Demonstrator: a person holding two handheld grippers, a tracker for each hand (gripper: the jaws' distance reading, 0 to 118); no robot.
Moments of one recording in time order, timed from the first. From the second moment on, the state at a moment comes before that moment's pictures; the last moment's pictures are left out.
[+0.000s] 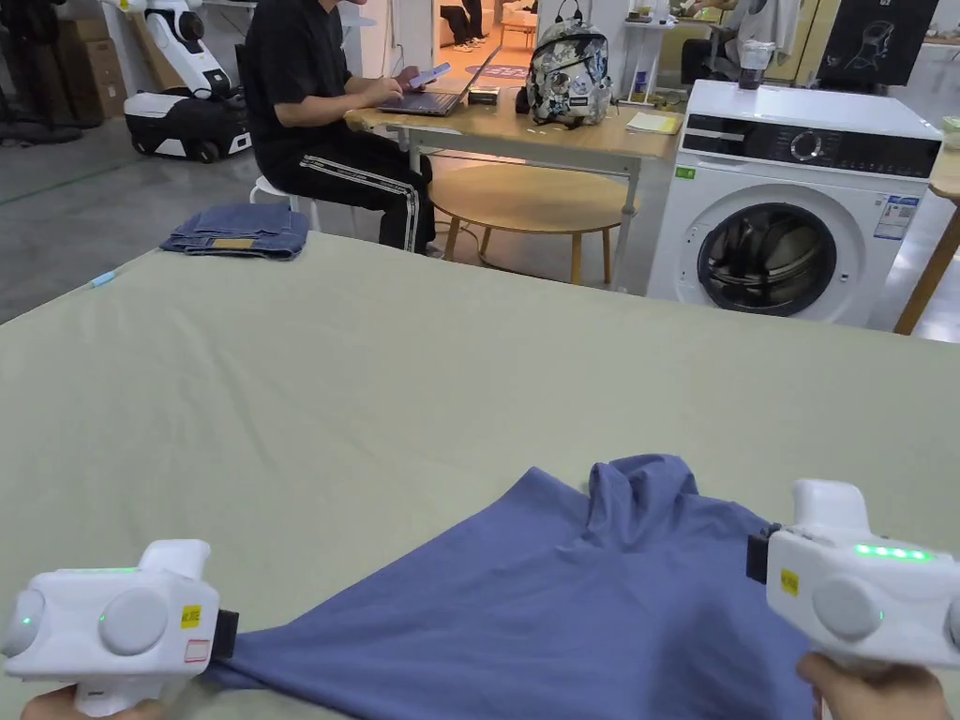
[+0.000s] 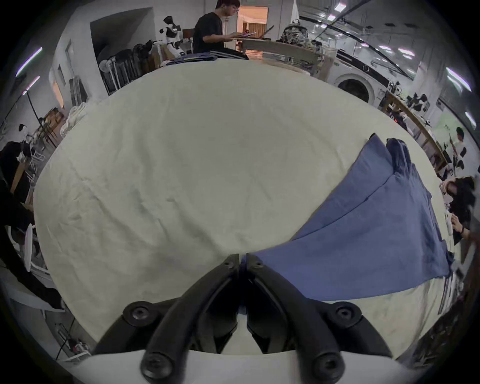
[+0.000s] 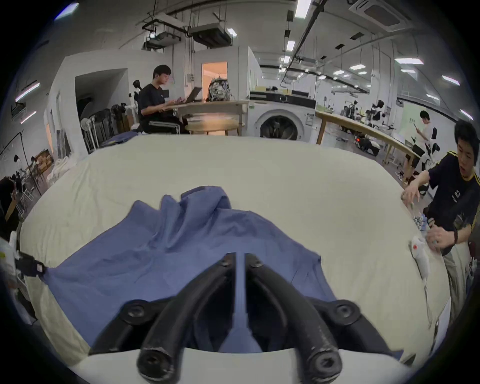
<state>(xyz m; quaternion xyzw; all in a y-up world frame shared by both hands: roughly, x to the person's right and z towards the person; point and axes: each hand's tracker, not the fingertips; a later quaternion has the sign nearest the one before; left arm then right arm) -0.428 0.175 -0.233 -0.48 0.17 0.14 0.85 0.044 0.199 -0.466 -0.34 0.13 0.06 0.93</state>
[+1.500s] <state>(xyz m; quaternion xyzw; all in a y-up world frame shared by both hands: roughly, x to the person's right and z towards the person) -0.421 0.249 -0.239 -0.38 0.15 0.10 0.91 0.052 0.266 -0.540 -0.32 0.14 0.12 0.93</state>
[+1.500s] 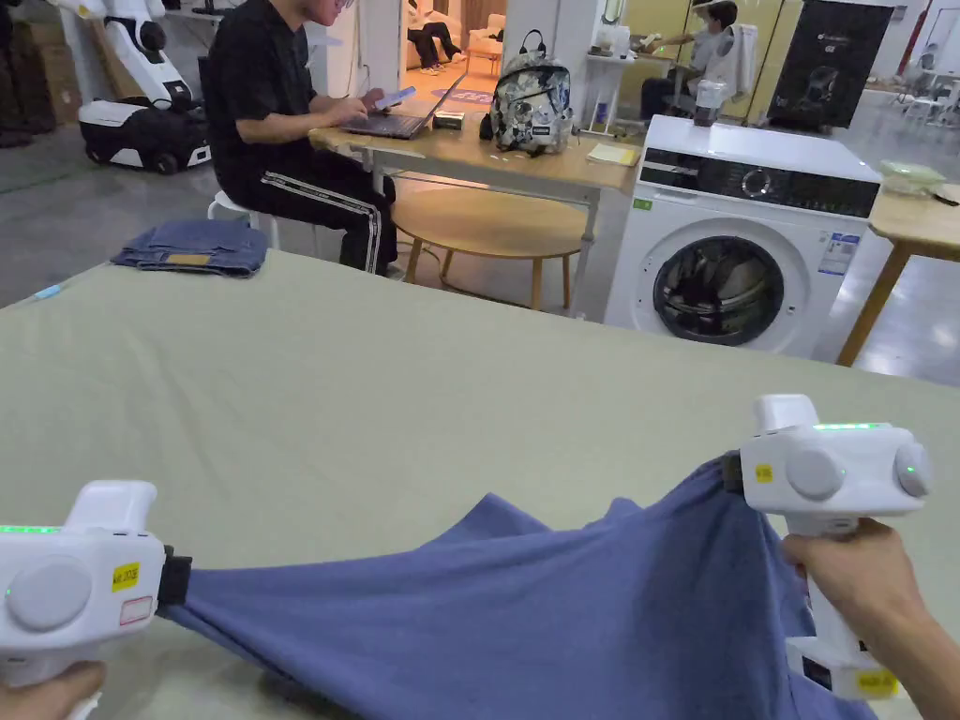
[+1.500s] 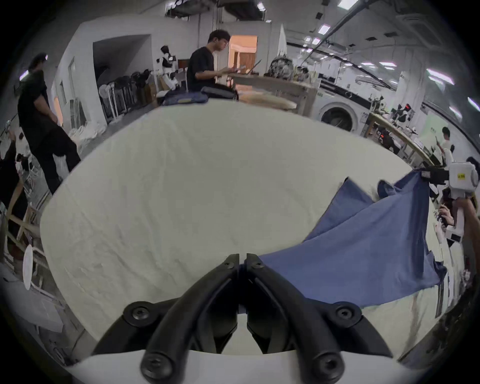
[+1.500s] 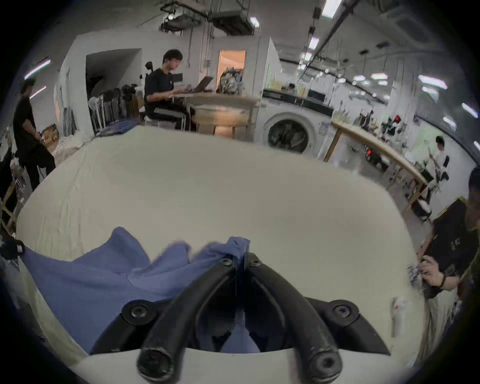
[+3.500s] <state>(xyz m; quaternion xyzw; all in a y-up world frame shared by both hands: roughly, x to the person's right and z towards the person) -0.370 0.521 -0.450 -0.17 0.10 -0.01 0.98 0.158 0.491 -0.502 -0.07 -0.06 0.10 0.99</state>
